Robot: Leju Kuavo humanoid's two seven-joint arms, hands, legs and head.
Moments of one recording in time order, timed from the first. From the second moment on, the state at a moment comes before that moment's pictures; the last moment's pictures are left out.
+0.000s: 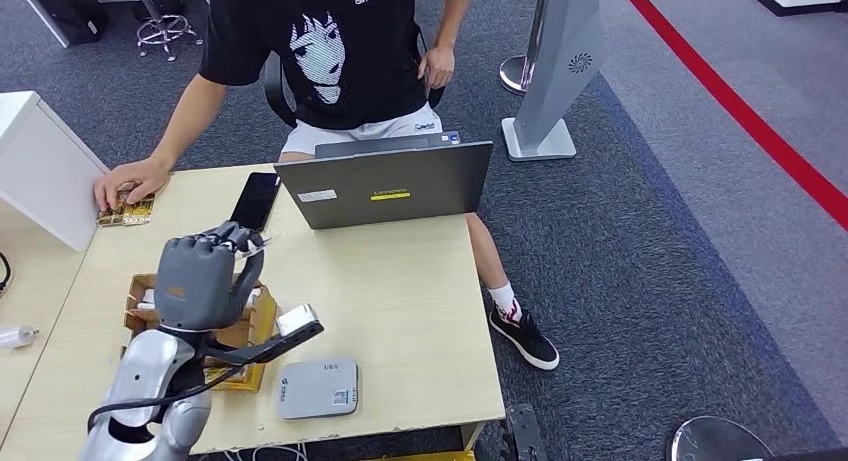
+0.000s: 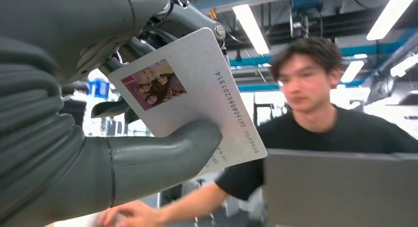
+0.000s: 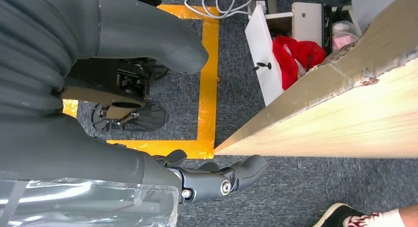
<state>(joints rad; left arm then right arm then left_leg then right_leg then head) -0.23 0.07 -0.42 -1.54 -1.23 0.31 -0.07 -0.14 0.24 -0.19 -0.26 0.19 -0.14 -0.51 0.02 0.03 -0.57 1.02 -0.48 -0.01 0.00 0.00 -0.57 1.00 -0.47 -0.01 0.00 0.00</state>
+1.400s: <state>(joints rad) 0.06 0.04 -0.67 -1.43 -1.12 0.30 -0.12 -0.13 0.24 -0.21 -0.26 0.17 -0.13 -0.55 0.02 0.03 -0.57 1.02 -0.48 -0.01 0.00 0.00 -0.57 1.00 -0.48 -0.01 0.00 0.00</state>
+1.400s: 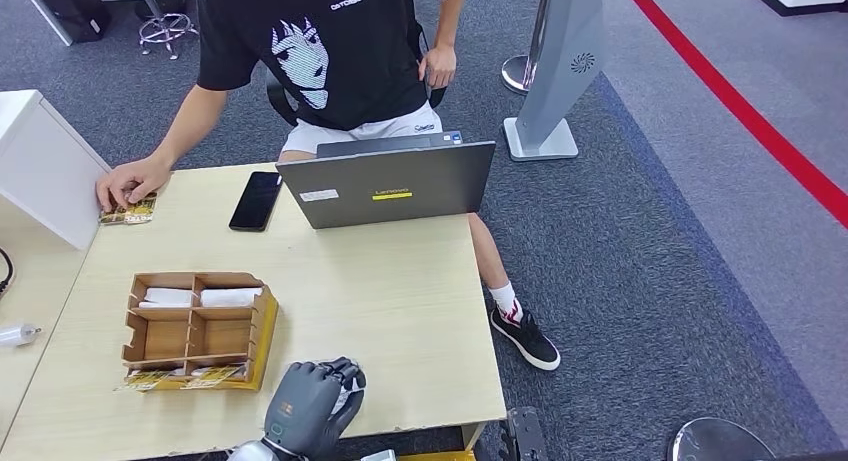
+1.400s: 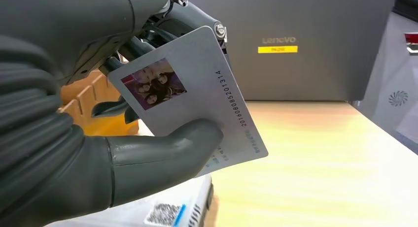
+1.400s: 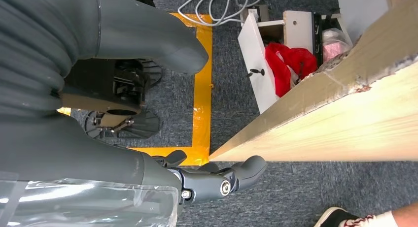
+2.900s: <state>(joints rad) 0.10 -0.01 -0.37 -1.34 -1.14 0.34 -0.05 -0.07 0.16 -0.58 -0.28 0.04 -0.03 -0.60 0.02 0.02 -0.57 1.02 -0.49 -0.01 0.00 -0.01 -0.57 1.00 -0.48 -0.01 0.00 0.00</state>
